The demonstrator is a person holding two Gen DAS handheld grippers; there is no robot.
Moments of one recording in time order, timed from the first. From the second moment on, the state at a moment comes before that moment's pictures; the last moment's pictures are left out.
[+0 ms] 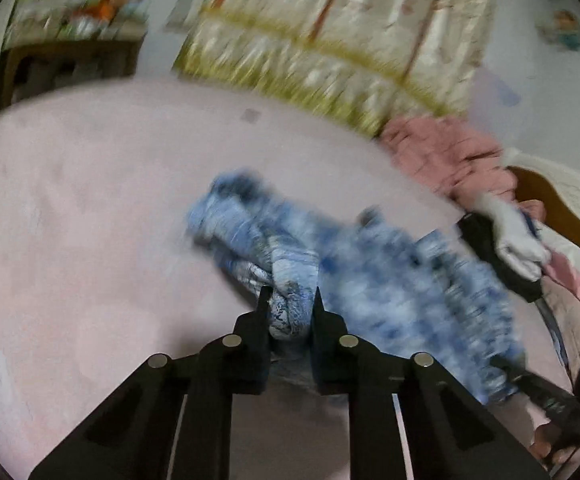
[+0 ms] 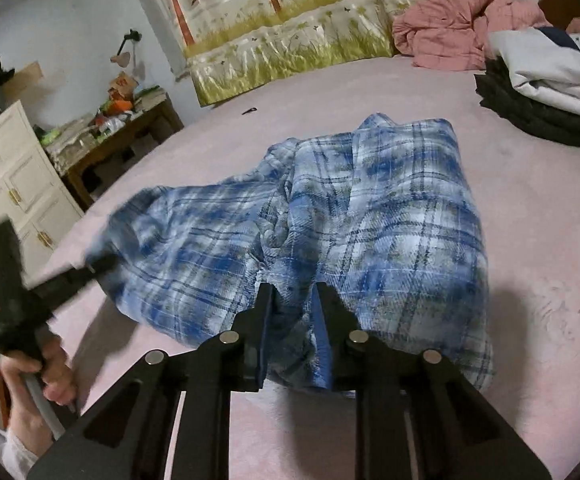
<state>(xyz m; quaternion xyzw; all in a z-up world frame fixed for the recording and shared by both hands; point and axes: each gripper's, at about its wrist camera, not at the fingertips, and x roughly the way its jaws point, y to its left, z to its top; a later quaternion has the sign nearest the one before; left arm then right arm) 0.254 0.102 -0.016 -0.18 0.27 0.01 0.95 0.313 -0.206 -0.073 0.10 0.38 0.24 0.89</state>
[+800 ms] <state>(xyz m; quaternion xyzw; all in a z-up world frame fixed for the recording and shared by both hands) 0.261 -0.129 -0.018 -0.01 0.29 -0.27 0.92 0.286 -0.368 -0.011 0.18 0.25 0.00 0.95</state>
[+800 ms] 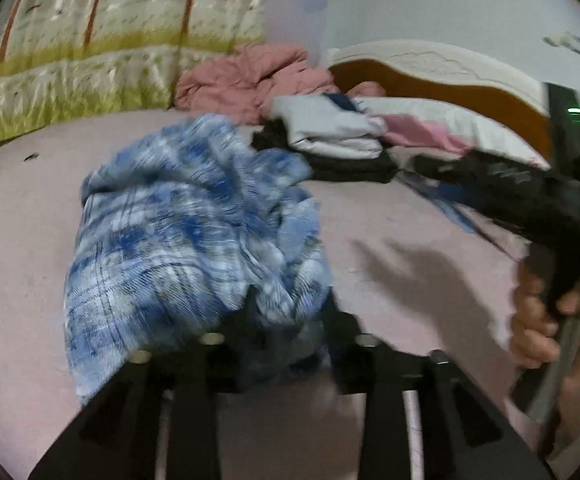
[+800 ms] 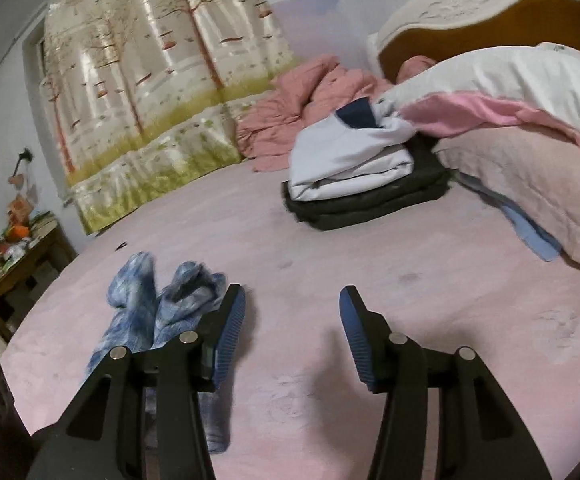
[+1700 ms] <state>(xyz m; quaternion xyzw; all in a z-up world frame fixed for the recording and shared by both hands) 0.280 -0.004 -0.057 -0.15 0.36 -0.18 0.90 0.253 -0.248 -0.013 0.10 0.26 0.11 0.95</state>
